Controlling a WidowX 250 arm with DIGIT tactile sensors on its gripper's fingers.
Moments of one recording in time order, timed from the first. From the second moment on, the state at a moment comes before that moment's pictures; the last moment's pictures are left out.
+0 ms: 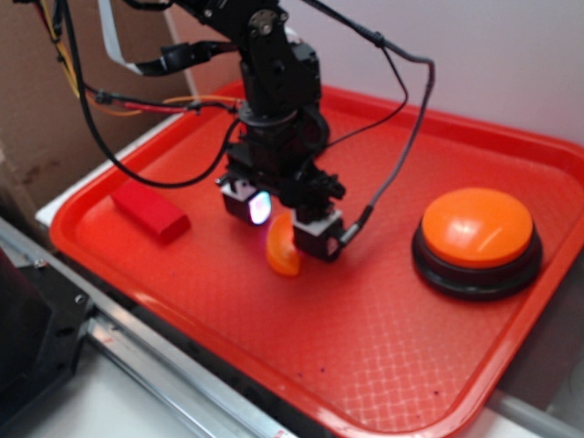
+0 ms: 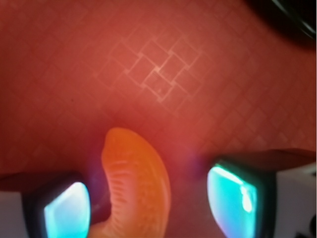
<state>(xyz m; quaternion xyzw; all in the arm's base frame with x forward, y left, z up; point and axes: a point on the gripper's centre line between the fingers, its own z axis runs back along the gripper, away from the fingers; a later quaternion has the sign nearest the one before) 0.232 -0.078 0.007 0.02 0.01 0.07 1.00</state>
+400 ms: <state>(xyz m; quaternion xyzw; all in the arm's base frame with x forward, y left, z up) 0.234 -0.077 0.005 0.01 0.01 0.08 1.00</state>
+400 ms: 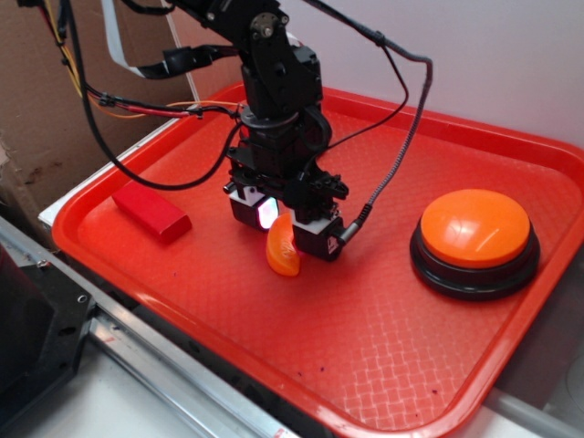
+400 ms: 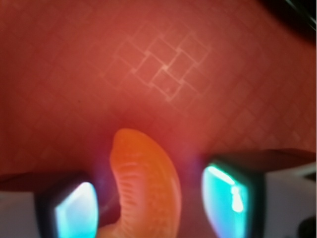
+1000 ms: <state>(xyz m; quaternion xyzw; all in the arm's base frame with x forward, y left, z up) 0.232 -0.074 0.005 0.01 0.01 0.08 1.00</state>
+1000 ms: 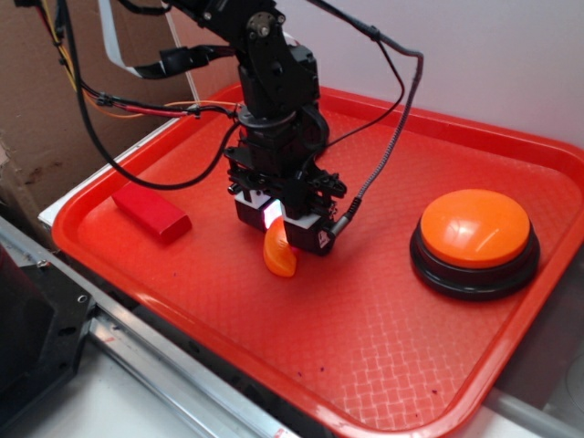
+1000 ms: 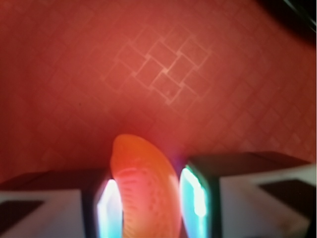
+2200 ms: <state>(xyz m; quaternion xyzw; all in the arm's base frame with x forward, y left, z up) 0.233 -0.054 0.086 0.02 0.05 0.05 1.00</state>
